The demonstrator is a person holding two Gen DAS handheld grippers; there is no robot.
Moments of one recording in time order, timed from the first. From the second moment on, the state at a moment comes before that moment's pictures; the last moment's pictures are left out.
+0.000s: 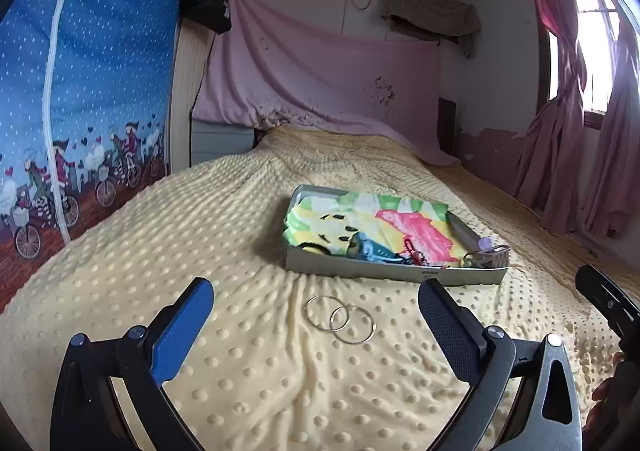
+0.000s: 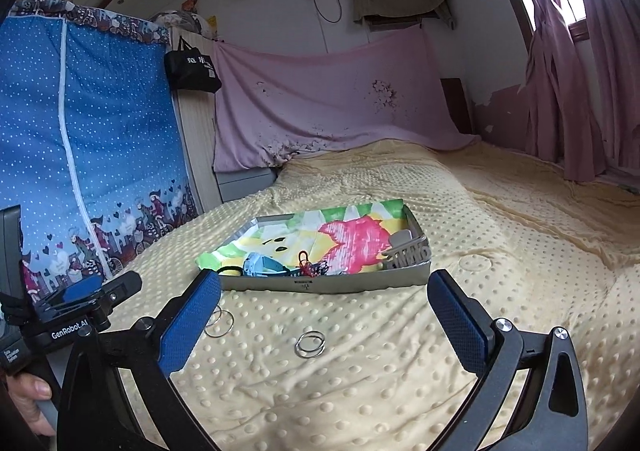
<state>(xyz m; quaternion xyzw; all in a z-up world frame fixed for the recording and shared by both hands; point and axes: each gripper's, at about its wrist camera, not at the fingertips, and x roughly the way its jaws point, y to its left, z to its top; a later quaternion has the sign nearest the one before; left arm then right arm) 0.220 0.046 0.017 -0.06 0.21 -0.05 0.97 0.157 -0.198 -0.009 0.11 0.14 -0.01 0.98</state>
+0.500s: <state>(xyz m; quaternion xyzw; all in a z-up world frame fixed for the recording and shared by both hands) 0.250 0.067 0.007 -0.05 0.24 -0.04 0.97 0.187 -0.172 -0.024 0.09 0.17 -0.02 0.98</state>
